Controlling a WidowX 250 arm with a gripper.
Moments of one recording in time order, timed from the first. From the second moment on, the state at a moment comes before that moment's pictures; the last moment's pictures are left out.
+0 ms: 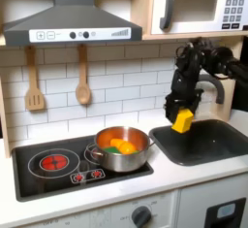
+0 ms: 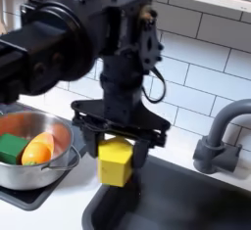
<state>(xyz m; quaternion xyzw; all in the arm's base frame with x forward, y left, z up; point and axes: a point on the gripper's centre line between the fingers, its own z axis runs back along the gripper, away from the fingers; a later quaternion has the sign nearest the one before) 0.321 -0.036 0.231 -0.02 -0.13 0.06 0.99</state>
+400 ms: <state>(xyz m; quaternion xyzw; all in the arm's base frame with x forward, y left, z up) 0.333 0.003 0.250 0.00 -0.16 0.10 0.98</state>
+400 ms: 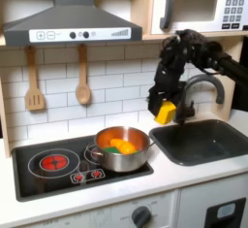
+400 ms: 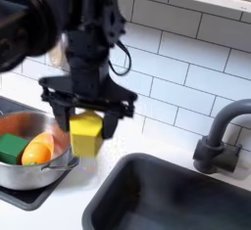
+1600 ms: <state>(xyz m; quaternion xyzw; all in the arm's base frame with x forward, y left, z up) 0.374 0.076 0.210 0.06 -0.16 0.14 0.98</state>
